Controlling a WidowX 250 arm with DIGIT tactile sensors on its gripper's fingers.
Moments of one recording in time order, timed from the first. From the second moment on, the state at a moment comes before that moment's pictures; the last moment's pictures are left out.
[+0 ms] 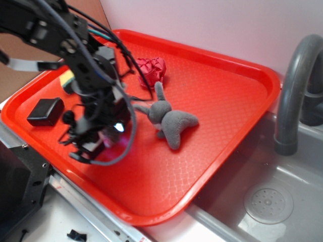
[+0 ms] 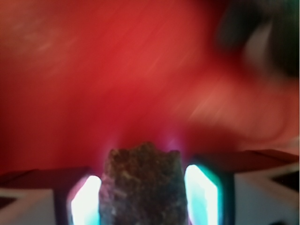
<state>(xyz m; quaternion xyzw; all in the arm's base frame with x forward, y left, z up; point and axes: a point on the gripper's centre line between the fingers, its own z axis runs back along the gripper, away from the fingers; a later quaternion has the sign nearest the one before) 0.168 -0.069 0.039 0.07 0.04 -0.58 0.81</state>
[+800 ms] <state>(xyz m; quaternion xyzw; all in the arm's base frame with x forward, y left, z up) 0.156 -0.042 0.181 0.01 0.02 -0.13 0.99</state>
